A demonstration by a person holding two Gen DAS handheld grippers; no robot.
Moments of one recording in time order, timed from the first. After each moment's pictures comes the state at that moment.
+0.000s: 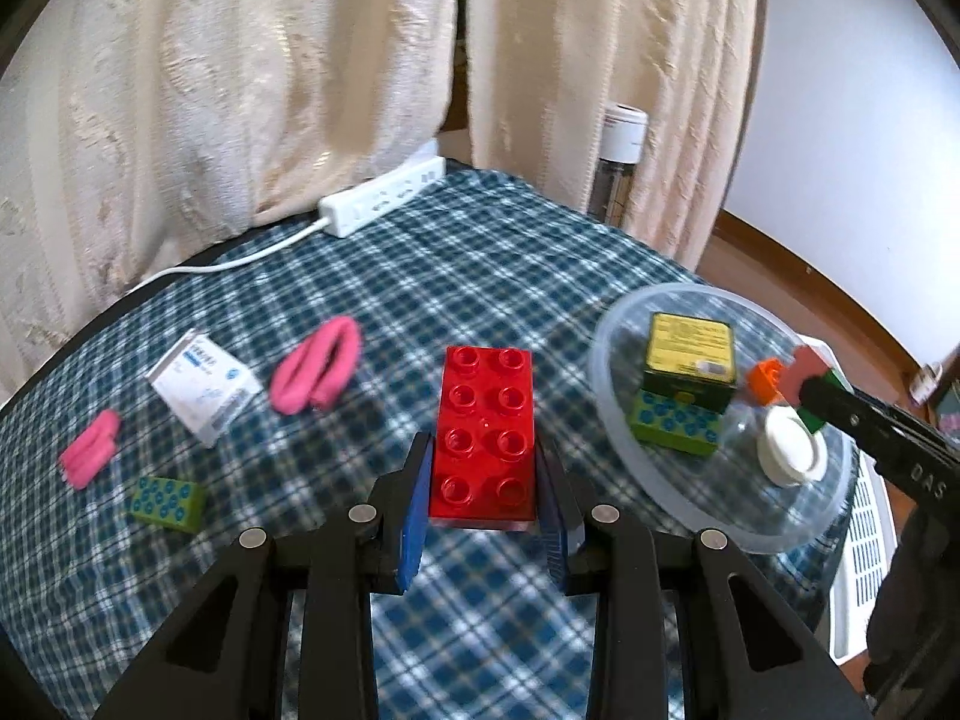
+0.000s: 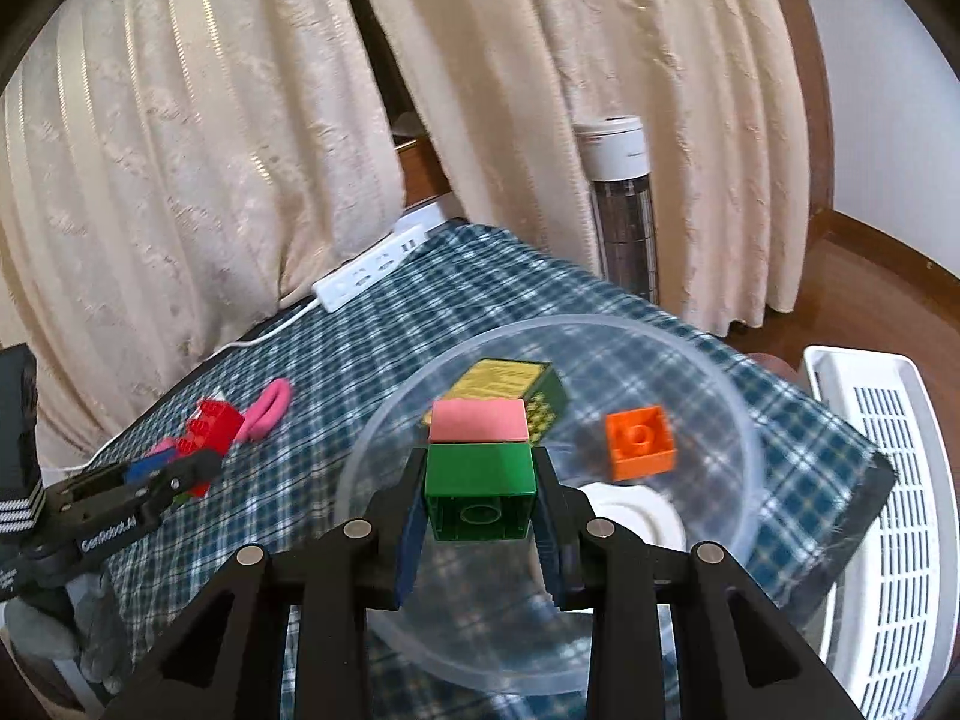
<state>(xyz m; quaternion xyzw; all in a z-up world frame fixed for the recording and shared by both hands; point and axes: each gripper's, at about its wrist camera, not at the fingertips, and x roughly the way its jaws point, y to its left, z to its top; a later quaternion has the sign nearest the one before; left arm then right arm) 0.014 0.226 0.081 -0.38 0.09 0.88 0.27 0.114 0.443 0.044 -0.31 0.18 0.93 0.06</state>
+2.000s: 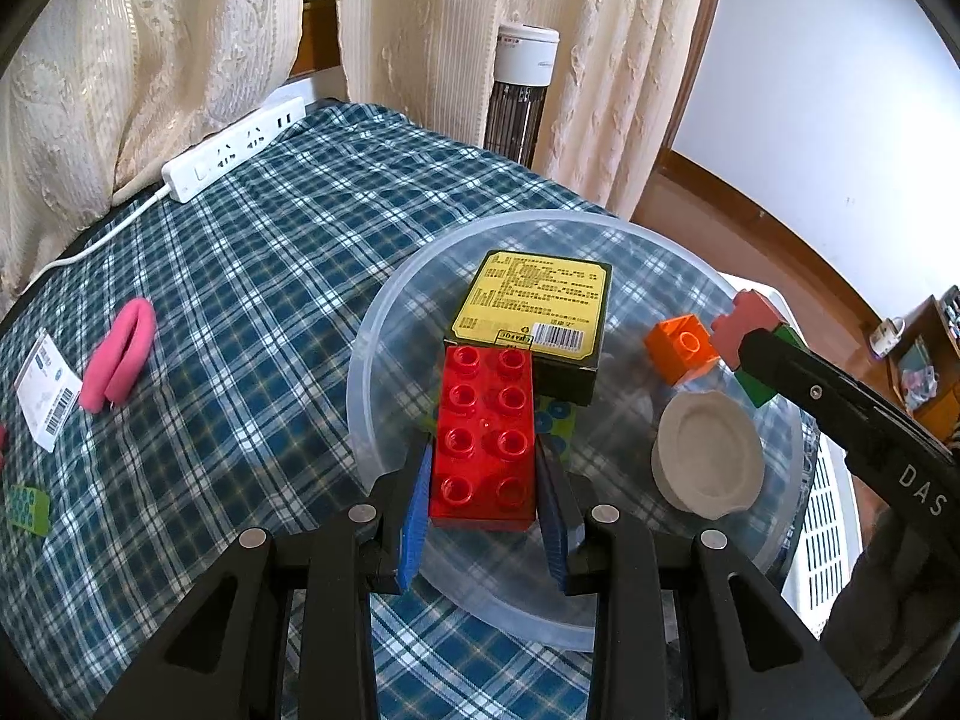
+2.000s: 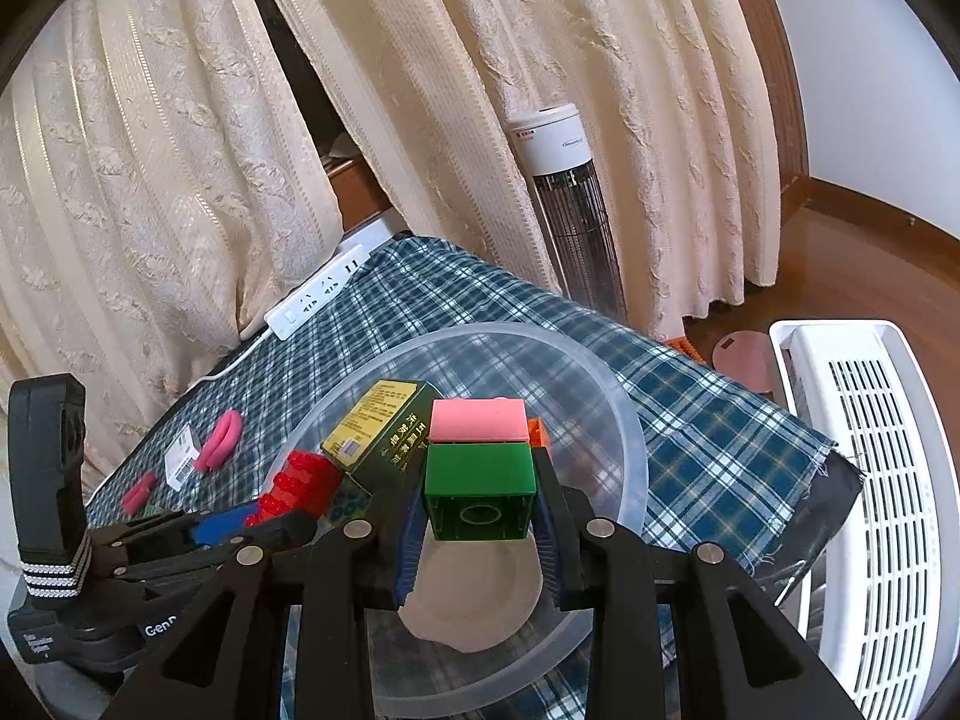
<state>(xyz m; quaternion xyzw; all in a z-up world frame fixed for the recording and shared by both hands) 0.023 0.336 0.039 -0.45 0.11 0.83 0.32 0.120 0.500 0.025 -0.31 0.22 0.92 0.08</state>
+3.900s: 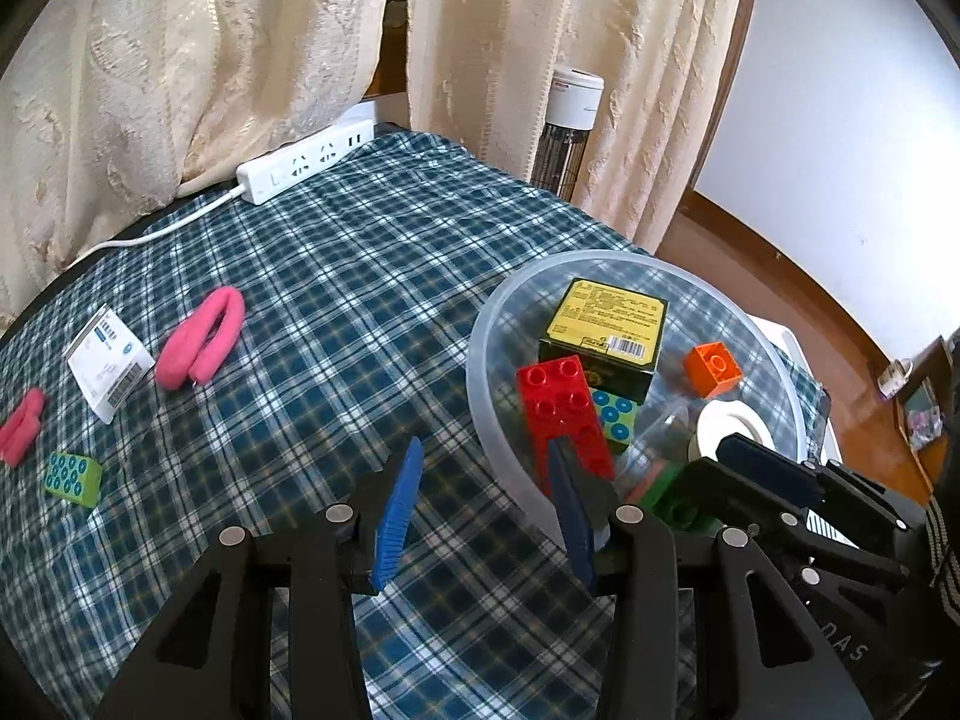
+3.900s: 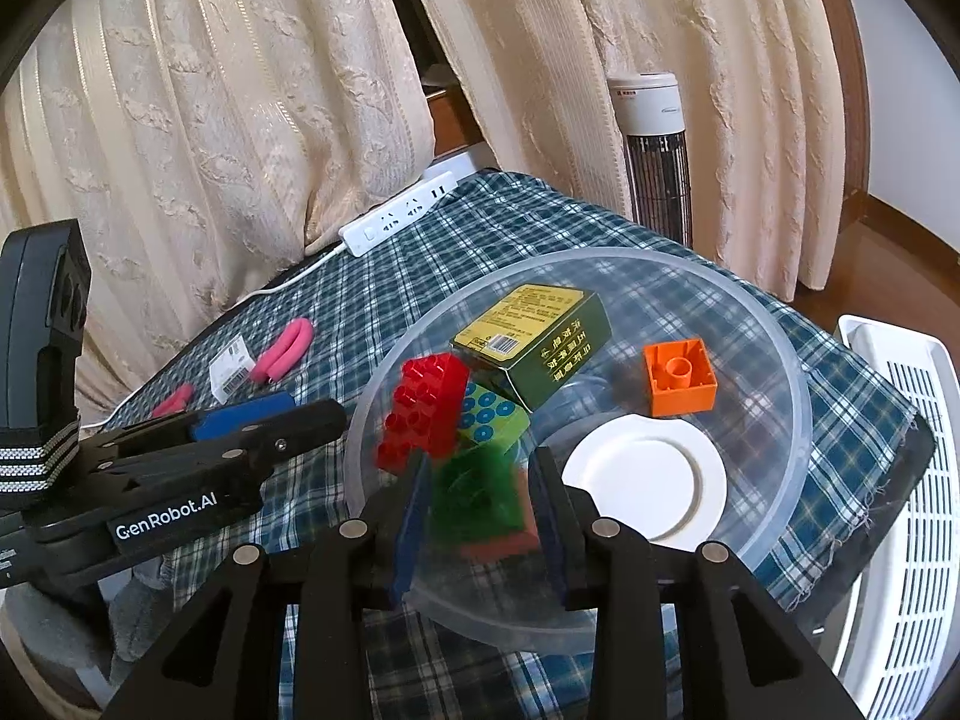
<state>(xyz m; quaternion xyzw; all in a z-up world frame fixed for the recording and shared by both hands) 0.024 0.280 0.062 -0.42 0.08 0.85 0.30 0.115 0.431 0.022 -0.35 0.18 0.92 0.01</state>
